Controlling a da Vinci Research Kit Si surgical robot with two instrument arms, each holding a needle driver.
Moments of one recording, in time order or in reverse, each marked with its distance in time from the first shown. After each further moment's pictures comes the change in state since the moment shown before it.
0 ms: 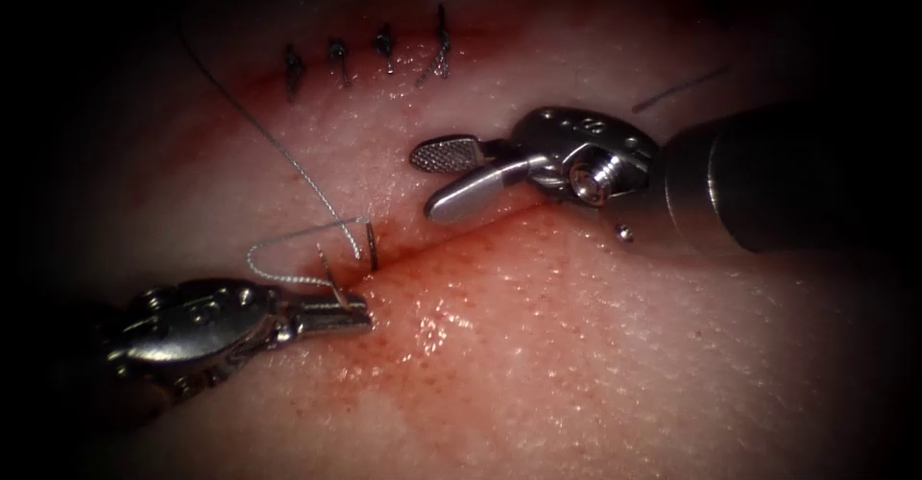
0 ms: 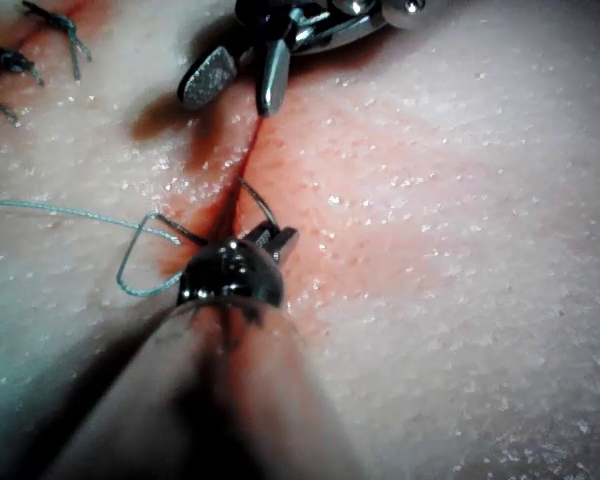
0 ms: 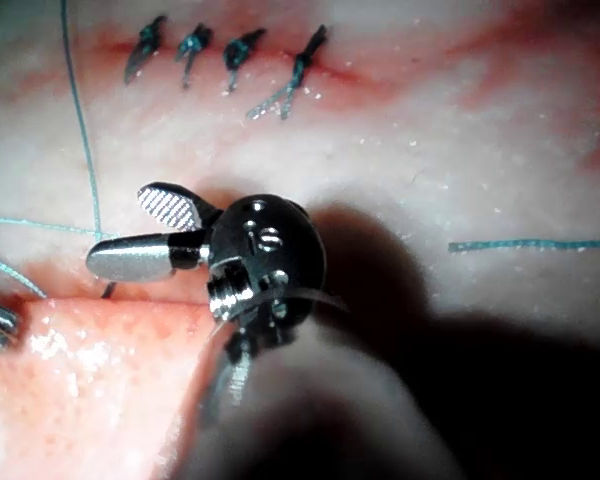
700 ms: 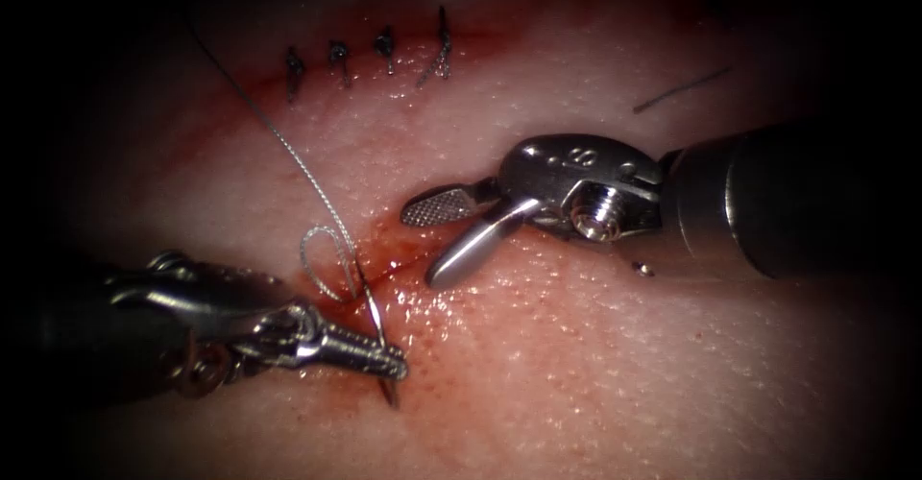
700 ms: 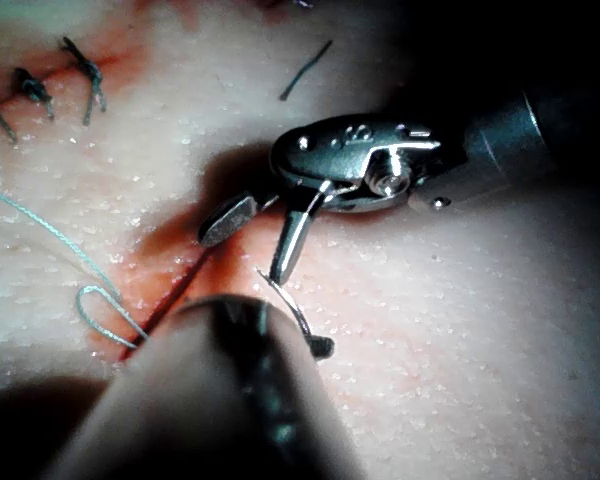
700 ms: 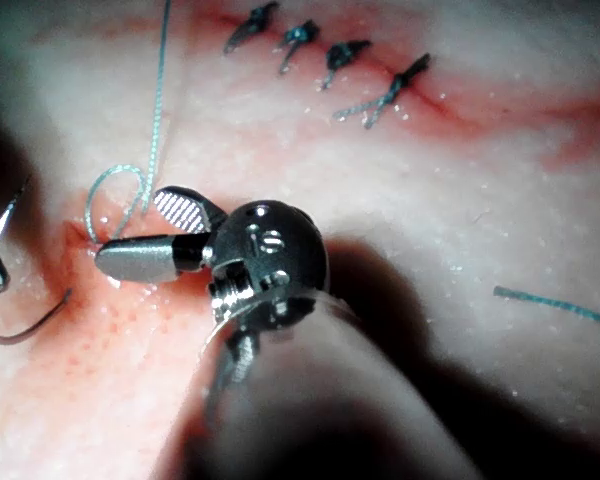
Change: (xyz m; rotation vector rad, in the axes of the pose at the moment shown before) right arm 0.000 -0.005 0.001 0.056 -0.206 -0.148; left arm 0.003 0.004 -0.001 -0.242 -0.143 -0.511
